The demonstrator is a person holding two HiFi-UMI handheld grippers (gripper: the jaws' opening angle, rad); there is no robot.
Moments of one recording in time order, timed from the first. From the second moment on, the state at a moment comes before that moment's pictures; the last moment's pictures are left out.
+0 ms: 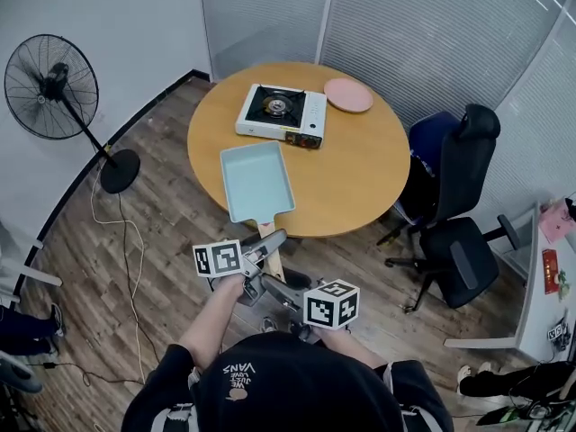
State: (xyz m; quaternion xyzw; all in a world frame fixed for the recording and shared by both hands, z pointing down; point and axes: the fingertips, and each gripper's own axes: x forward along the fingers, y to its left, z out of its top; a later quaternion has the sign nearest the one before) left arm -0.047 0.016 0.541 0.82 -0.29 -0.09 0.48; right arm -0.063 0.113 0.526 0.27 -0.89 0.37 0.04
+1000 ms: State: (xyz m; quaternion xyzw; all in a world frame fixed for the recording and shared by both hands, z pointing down) left arm -0.029 -0.157 0.543 0.80 -0.33 -0.12 0.48; right arm -0.035 -0.059 0.526 0.23 -0.90 0.37 0.06
